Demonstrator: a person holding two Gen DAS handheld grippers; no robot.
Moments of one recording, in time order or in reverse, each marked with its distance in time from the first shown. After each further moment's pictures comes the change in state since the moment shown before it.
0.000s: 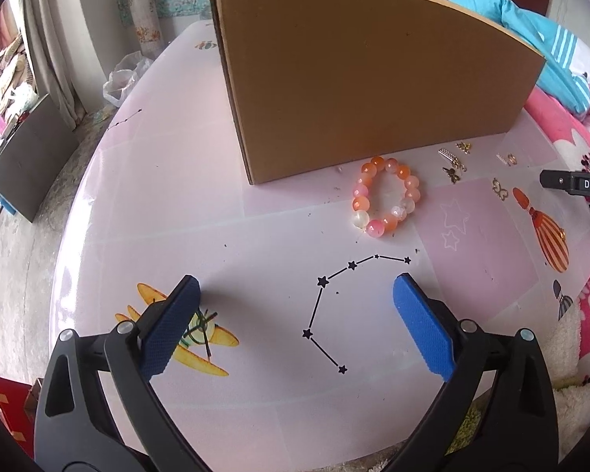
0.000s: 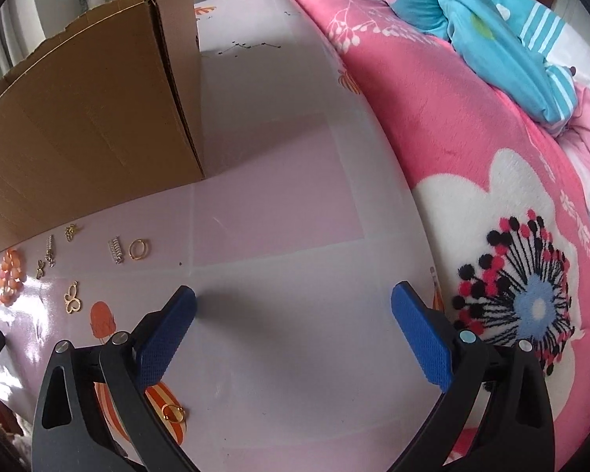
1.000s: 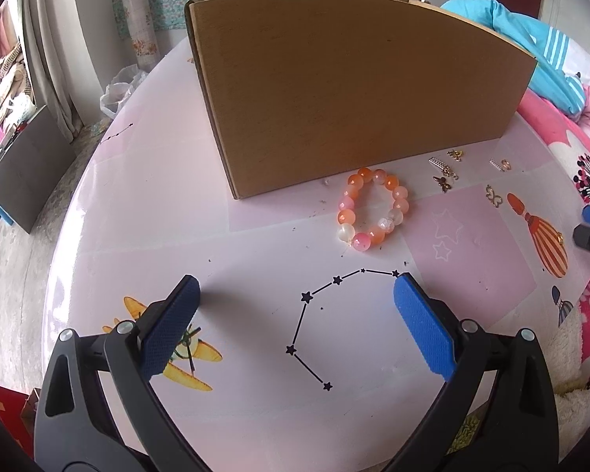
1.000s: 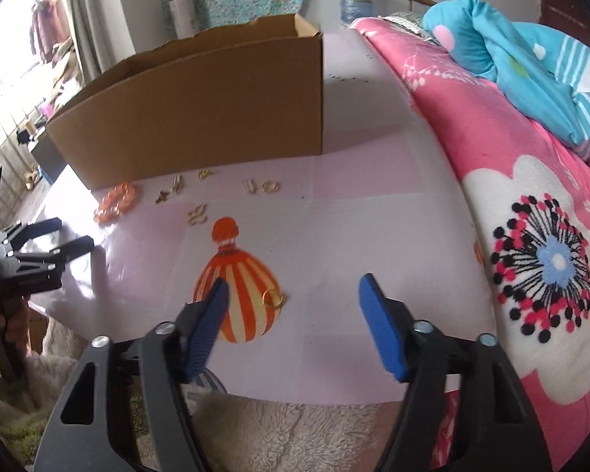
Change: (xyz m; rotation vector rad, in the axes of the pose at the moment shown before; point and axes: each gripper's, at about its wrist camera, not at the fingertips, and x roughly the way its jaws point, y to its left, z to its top) left arm 0.000 -0.011 0.002 0.022 -0.047 -0.013; right arm -0.052 0.020 -0.075 -0.141 -0.172 0.262
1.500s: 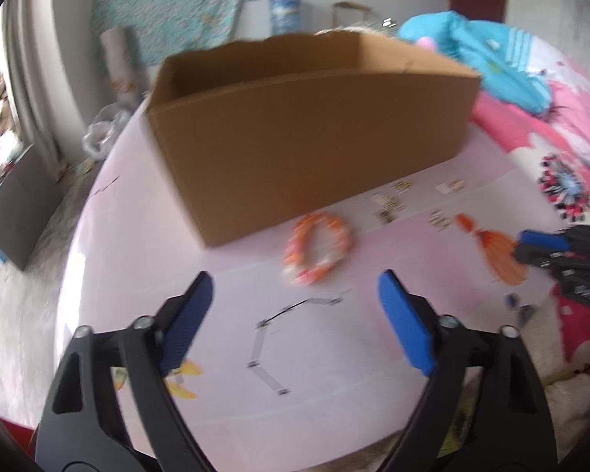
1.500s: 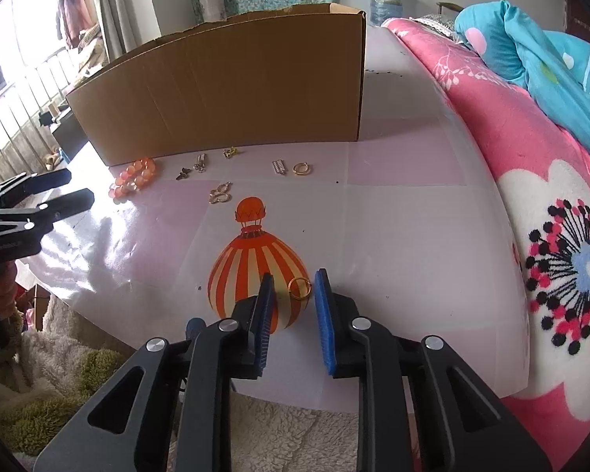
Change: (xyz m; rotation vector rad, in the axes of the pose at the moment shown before) left arm -0.034 -0.033 0.017 0.093 -0.118 -0.072; right arm 0.013 0.005 -0.011 -0.066 -0.009 0.076
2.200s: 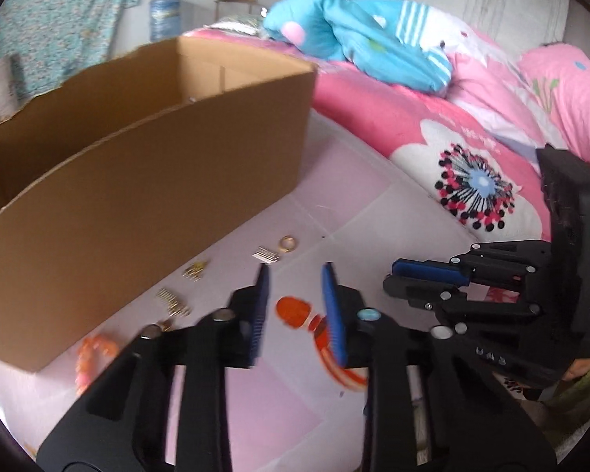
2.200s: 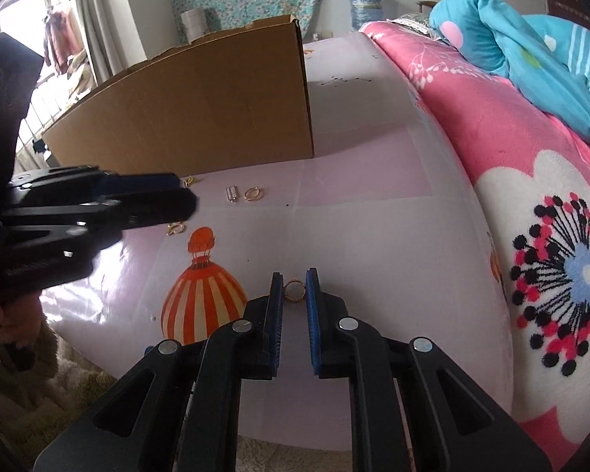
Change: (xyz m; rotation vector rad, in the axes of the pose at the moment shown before) left arm 0.058 -0.119 0.056 0.188 0.045 -0.359; right arm 0.007 -0.031 0.009 0.079 -0.051 -0.001
